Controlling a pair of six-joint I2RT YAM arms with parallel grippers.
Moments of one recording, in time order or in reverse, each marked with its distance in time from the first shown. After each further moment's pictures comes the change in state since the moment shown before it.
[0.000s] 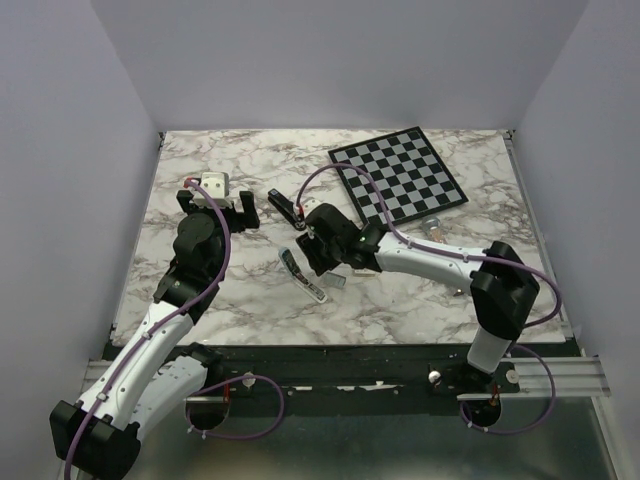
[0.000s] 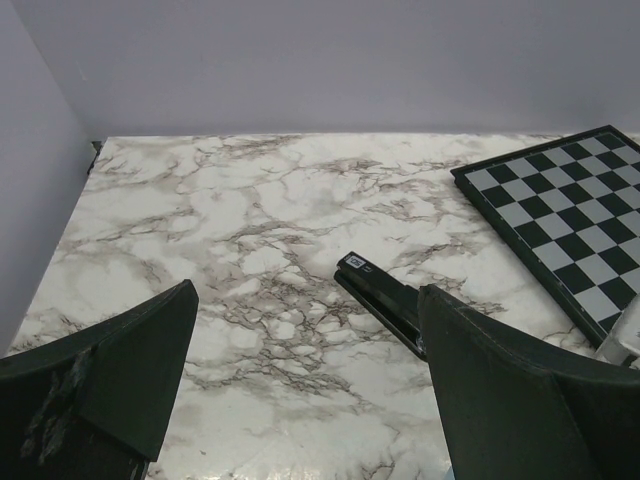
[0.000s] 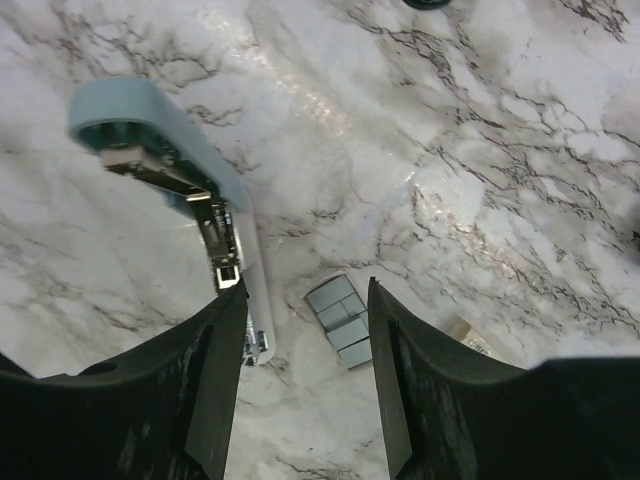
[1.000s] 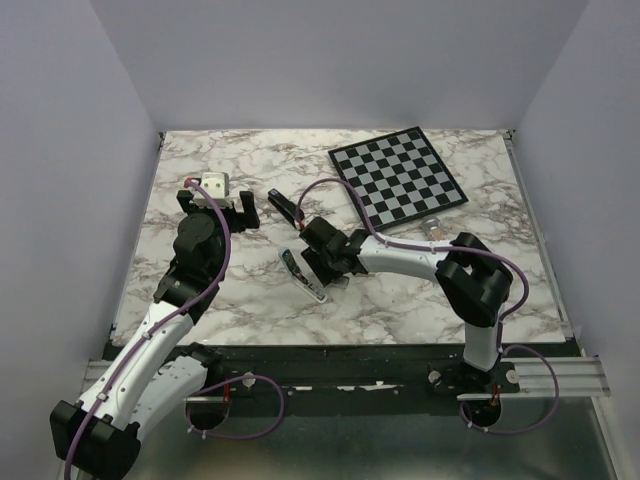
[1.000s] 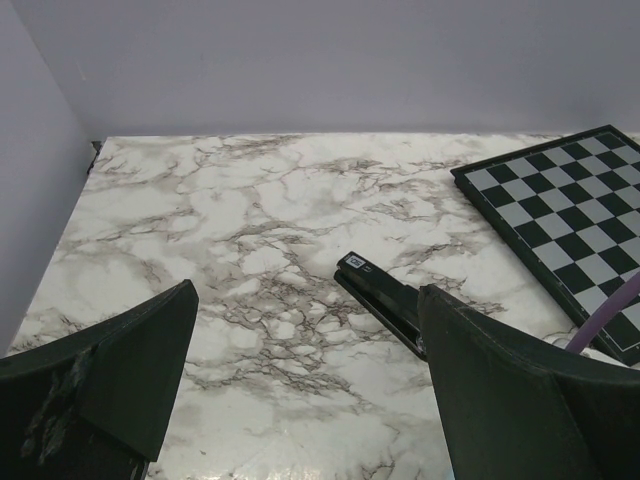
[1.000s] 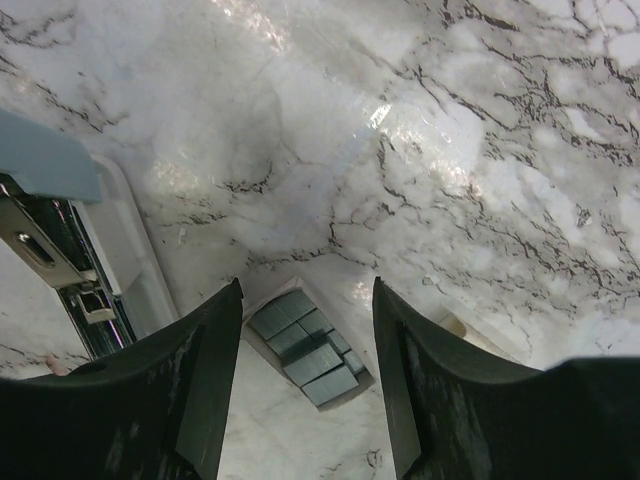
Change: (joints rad) left arm 0.000 0.000 0.000 0.000 0.000 0.000; right arm -0.019 0.170 0.000 -0.053 0.090 0.008
